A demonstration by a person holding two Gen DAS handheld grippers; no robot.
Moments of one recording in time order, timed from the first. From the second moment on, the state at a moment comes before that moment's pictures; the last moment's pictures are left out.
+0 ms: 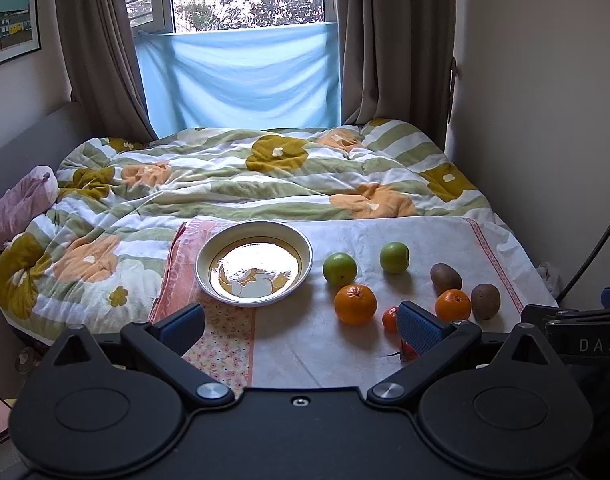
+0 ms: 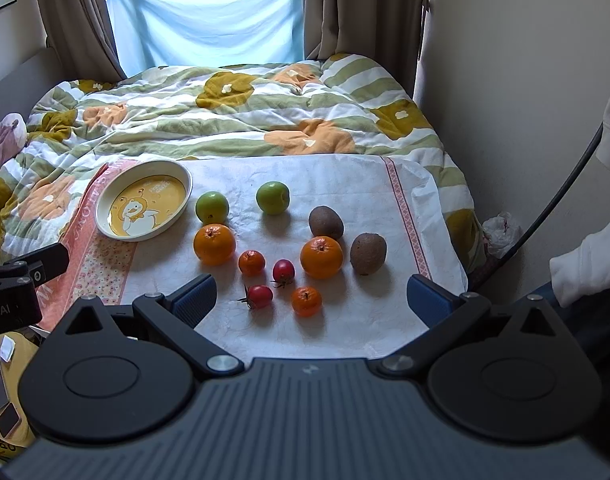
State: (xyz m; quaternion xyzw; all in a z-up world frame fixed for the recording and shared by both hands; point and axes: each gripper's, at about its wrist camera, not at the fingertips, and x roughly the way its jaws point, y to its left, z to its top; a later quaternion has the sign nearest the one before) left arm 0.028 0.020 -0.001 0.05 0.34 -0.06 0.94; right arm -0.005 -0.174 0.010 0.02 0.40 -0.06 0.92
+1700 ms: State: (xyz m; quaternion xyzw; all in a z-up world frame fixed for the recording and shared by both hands) left arm 0.105 -0.074 -0.188 0.18 0.37 -0.28 0.86; right arm 0.076 -0.212 -0.153 -0.01 0.45 -0.01 0.89
